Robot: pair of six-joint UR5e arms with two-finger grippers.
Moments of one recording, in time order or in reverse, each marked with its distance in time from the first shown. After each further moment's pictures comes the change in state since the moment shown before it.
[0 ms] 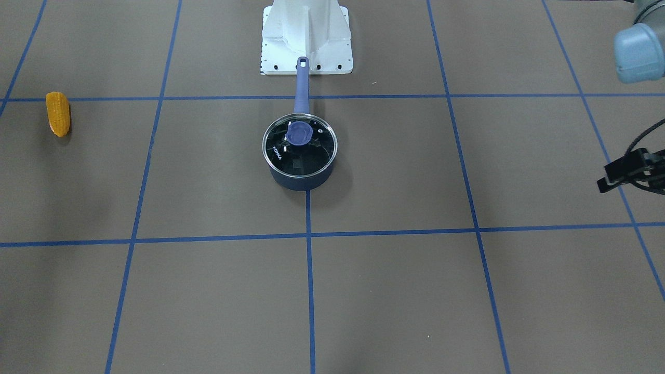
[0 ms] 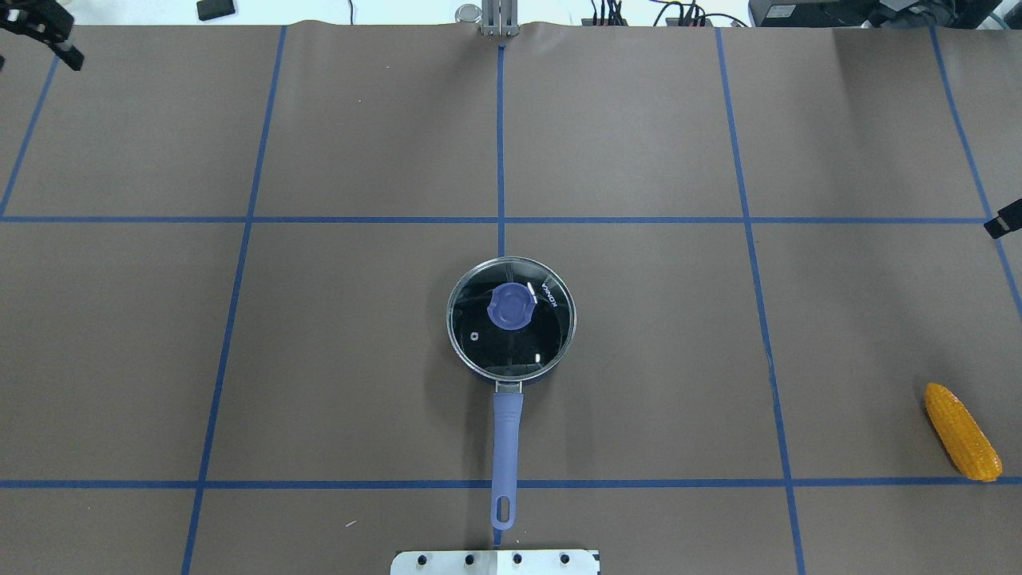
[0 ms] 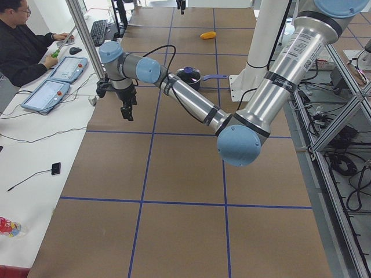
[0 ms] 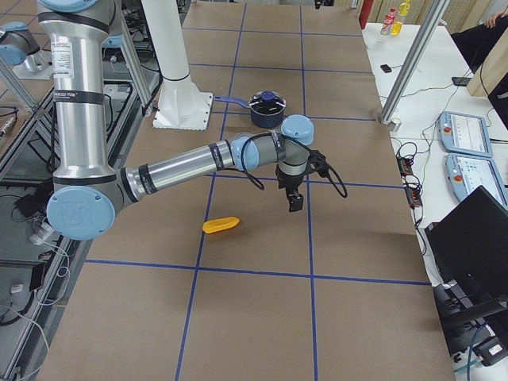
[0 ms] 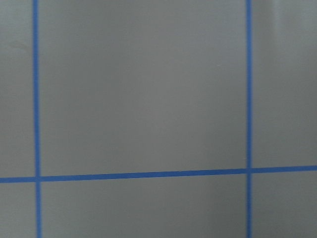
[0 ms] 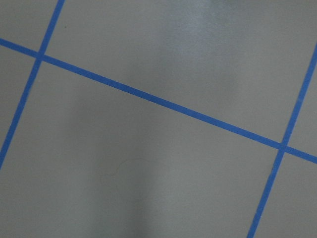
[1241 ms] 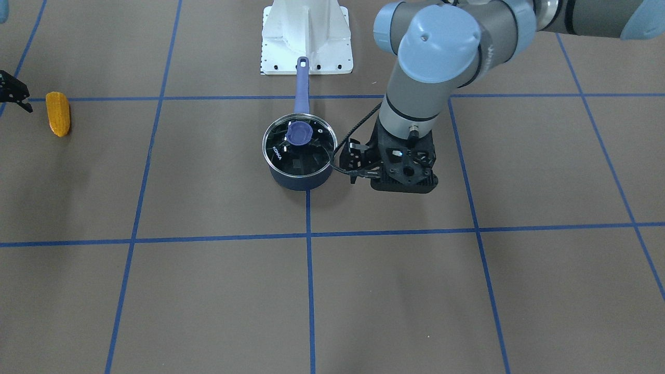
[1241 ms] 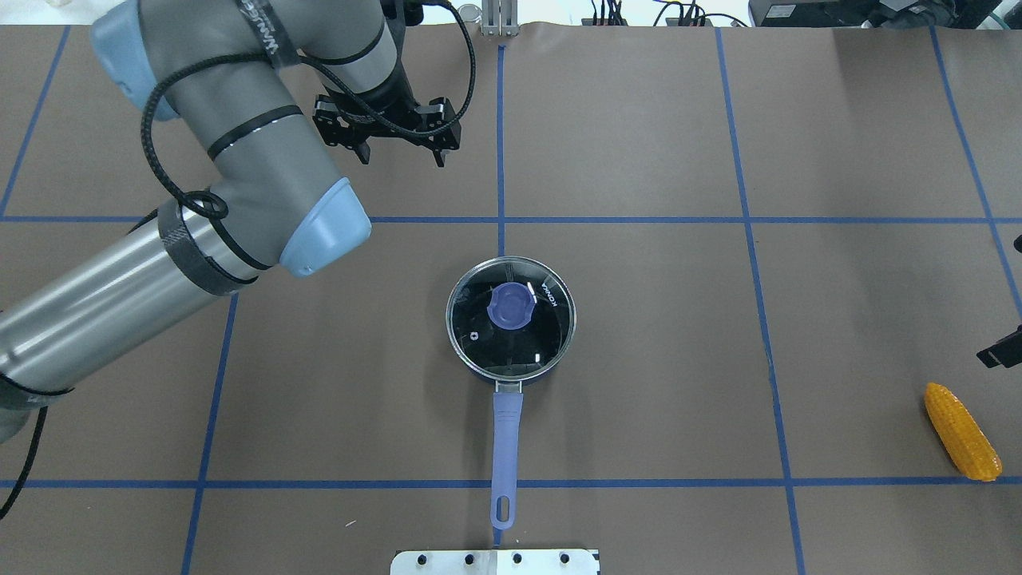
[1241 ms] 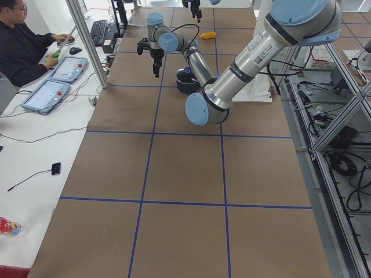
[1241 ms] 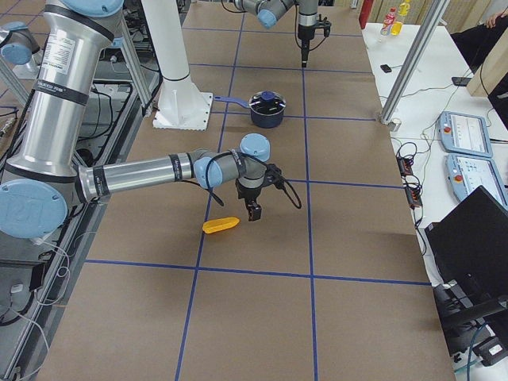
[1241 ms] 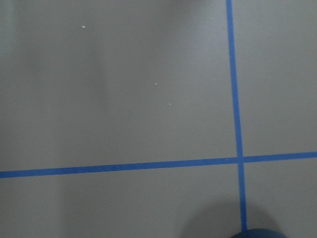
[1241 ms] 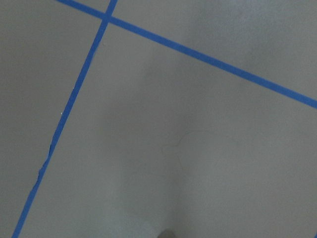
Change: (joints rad) left arm 0.496 -0.330 0.074 -0.196 0.308 -0.504; right arm -0.218 -0.309 0.098 0.251 -0.062 0.085
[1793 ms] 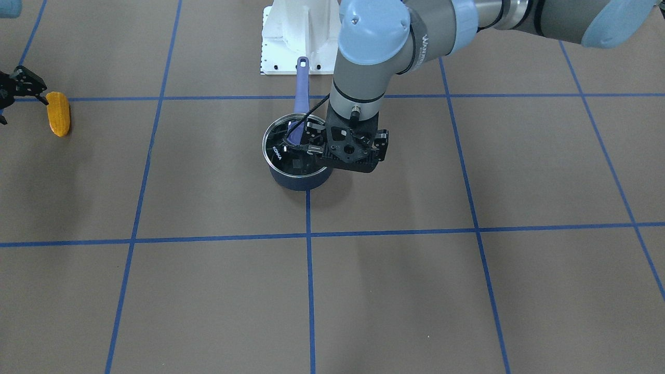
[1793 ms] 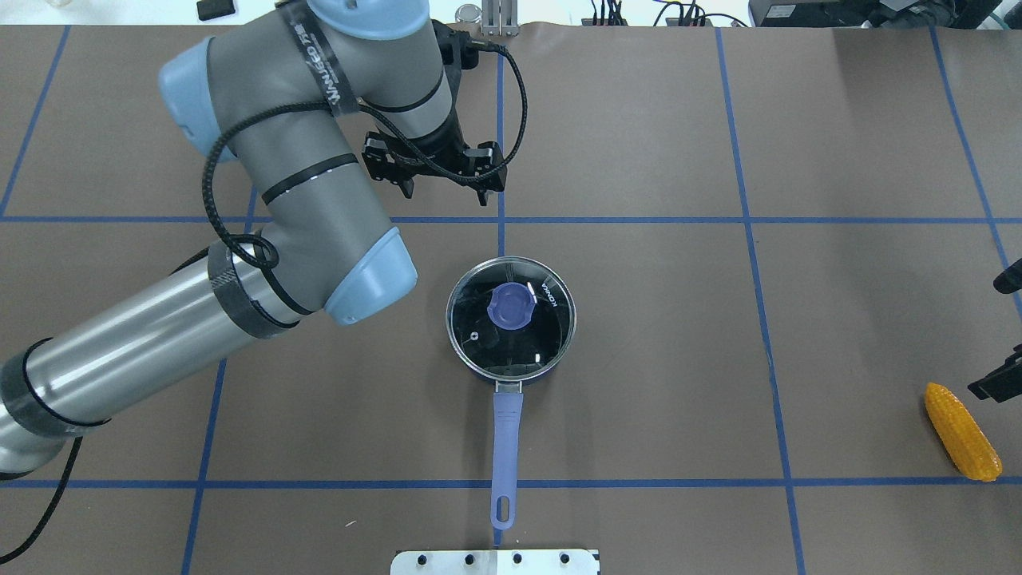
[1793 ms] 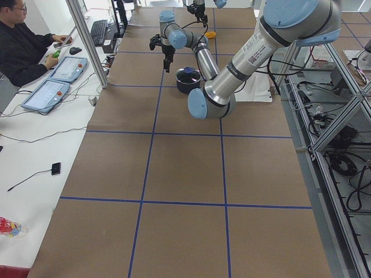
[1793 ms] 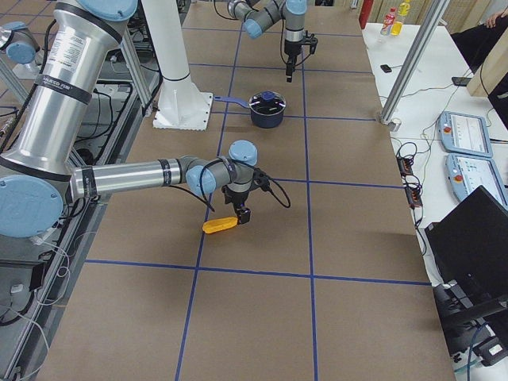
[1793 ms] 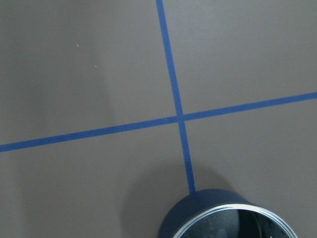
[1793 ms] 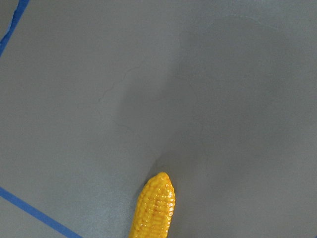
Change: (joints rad) left arm 0.115 -0.053 0.026 0.000 0.051 0.006; right arm -0.127 -0.058 -0.010 0.094 -0.050 0.005
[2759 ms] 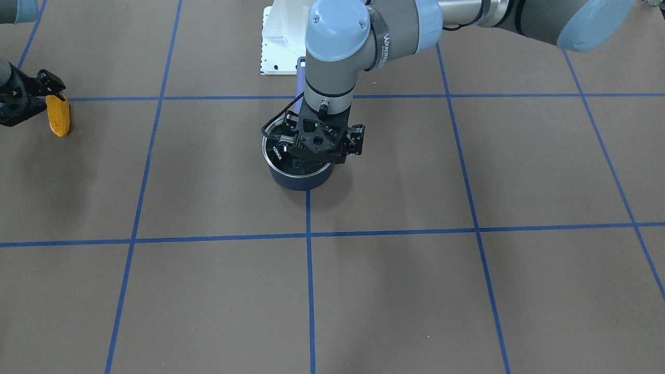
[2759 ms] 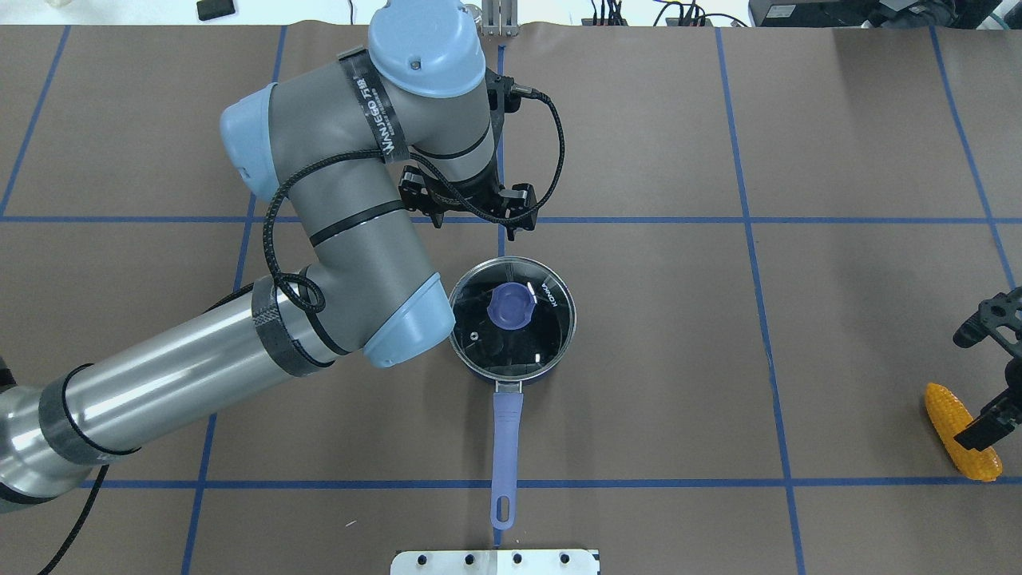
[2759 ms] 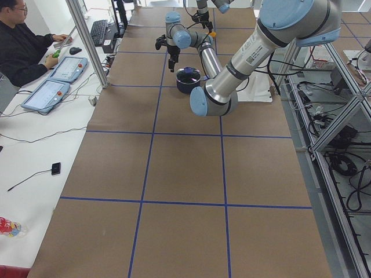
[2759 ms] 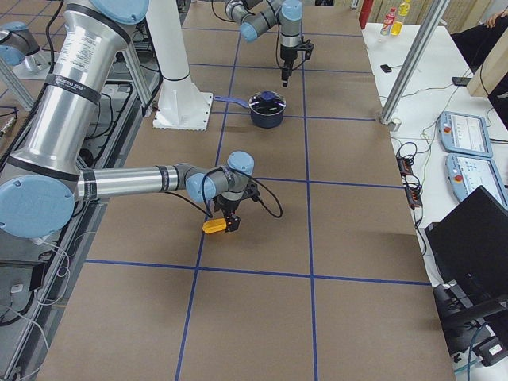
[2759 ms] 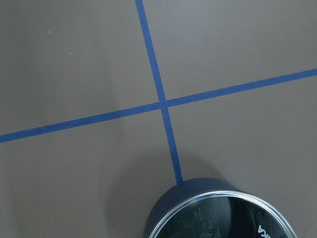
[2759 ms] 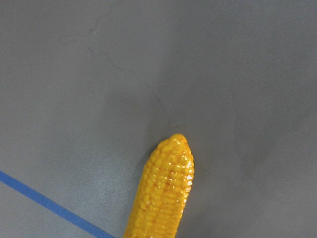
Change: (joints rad) left arm 0.030 -0.009 0.007 0.002 0.020 0.006; right arm -0.116 -0.008 -0.062 -0.002 0.008 0.052
